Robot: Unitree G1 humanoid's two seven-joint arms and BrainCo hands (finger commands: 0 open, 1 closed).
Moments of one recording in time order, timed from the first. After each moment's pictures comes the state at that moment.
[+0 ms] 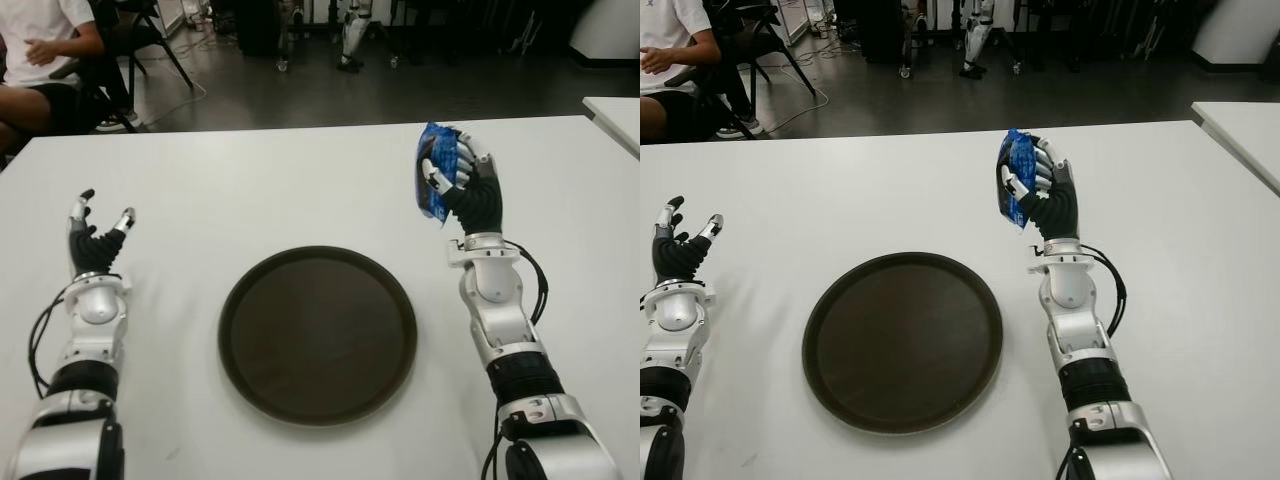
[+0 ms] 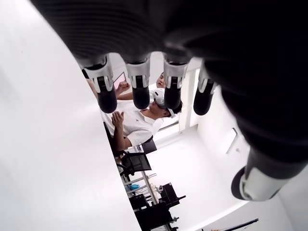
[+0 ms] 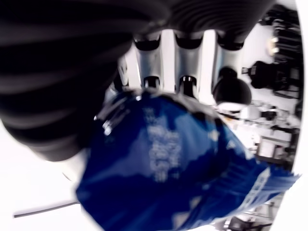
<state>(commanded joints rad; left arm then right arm) -0.47 0.34 0.19 0.99 0.07 -0.39 0.33 -0.41 -0.06 -0.02 0.45 -0.10 -0.51 -0.19</state>
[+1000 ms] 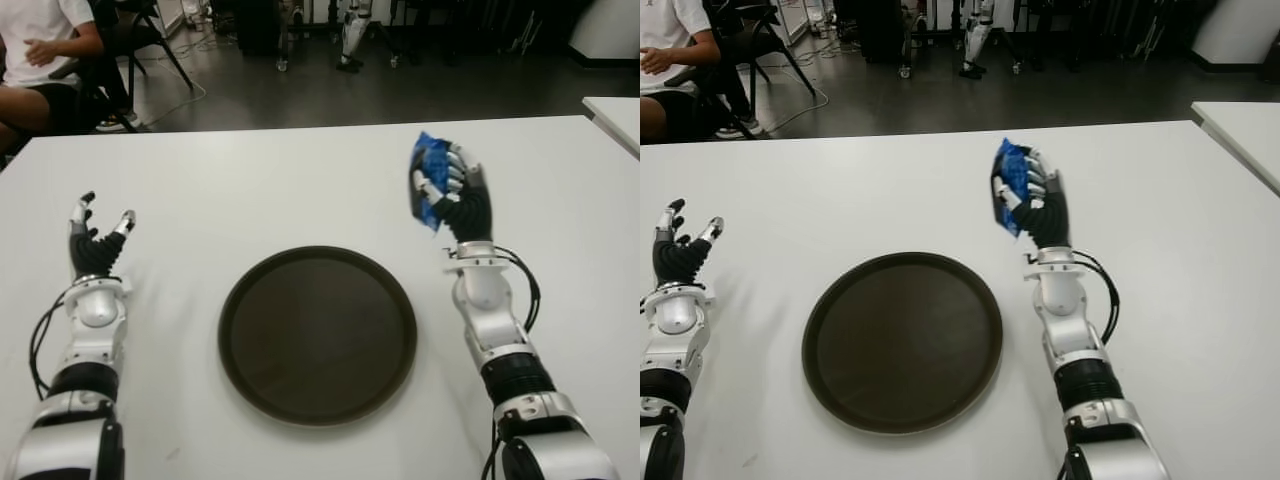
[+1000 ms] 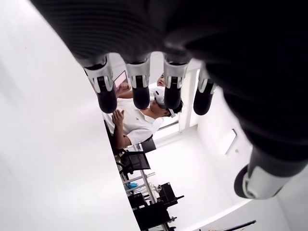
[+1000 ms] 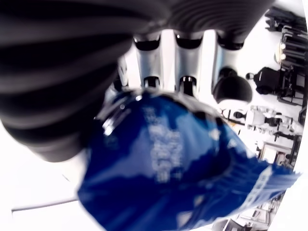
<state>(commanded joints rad) -0.47 0.34 0.19 1.00 0.06 -0.41 0.33 -0.41 -0.02 0.07 0.56 -0.25 -0.62 -0.25</state>
